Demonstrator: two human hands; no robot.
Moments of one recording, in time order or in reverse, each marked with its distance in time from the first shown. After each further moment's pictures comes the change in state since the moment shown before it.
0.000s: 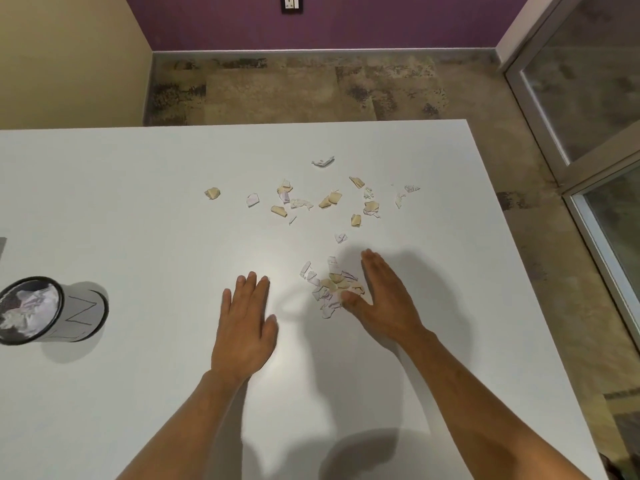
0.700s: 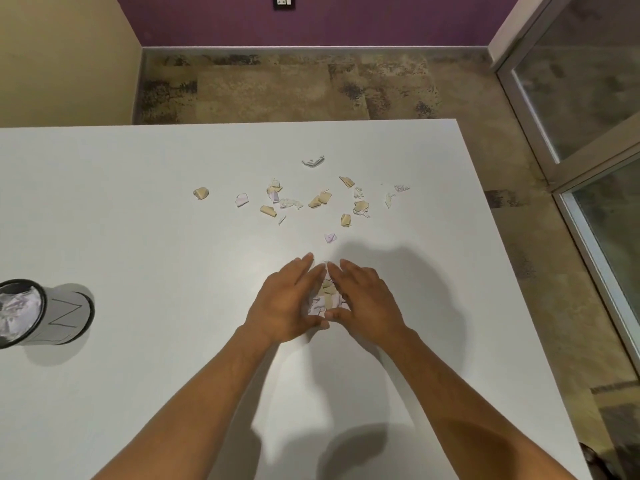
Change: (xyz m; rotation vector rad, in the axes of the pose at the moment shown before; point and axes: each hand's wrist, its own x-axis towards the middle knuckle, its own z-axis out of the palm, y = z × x) left_hand 0.060 0.058 0.009 0.090 -0.113 0.397; right_hand 0.004 -0.018 -0.001 -0.245 -0.097 -0.087
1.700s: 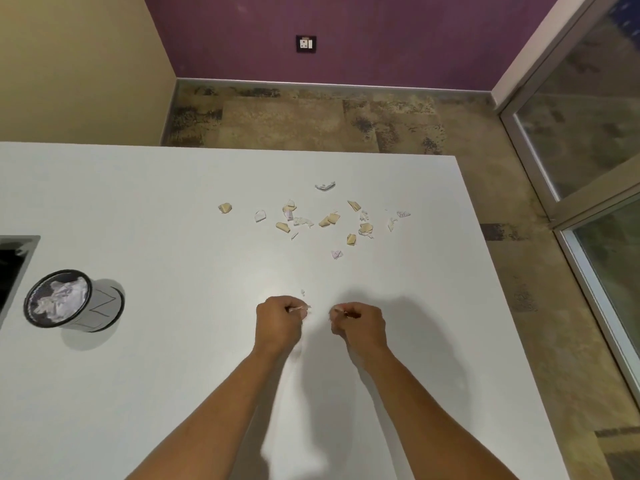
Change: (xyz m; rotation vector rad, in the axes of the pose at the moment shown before) left_hand -0.028 0.036 -0.019 -0.693 0.217 -0.786; right_hand -0.026 -0.045 -0.006 1.014 0.092 0.601
